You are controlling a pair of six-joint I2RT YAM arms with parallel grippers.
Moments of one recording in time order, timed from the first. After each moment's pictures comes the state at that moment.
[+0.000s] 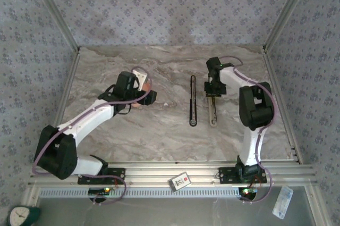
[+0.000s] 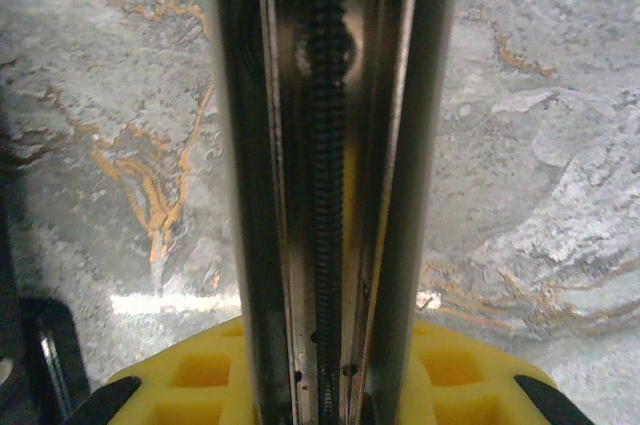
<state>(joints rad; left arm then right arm) -0.49 1.36 0.91 -0.27 0.09 -0.13 0.26 1.98 1.45 -0.87 0.03 0.27</state>
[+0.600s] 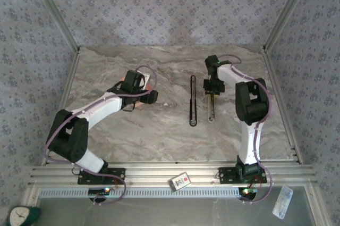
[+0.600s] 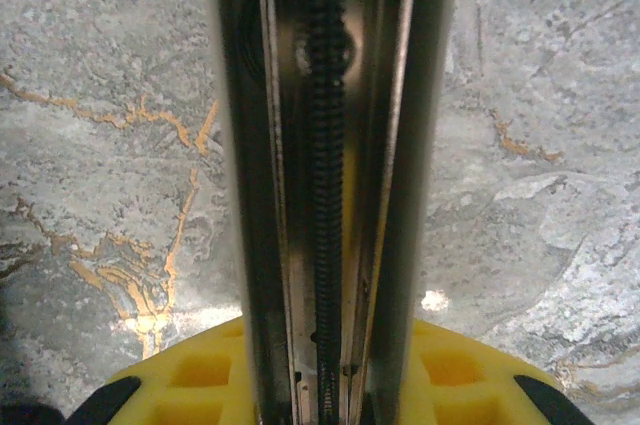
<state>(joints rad) -0.49 1.55 0.99 -0.30 0.02 -0.17 0.25 2.08 1.55 -0.88 0.05 0.32</state>
